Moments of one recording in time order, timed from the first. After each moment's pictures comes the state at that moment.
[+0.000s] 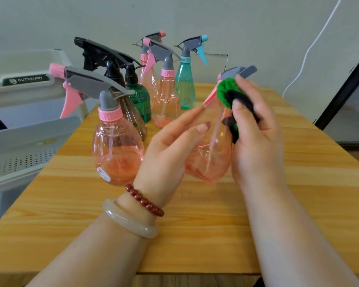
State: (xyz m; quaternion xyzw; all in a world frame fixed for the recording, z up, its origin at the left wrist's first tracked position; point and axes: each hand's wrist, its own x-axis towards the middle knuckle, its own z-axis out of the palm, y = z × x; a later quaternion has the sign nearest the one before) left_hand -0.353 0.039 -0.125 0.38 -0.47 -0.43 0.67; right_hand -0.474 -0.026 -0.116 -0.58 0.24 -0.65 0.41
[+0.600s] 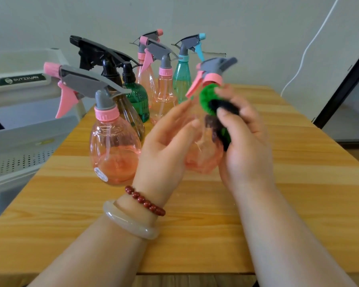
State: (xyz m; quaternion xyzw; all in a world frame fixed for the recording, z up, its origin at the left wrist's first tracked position) left_hand -0.358 0.039 -0.123 0.40 -0.46 -0.35 0.71; right_hand -0.460 -0.012 -0.113 -0.52 0.17 -0.64 0.54
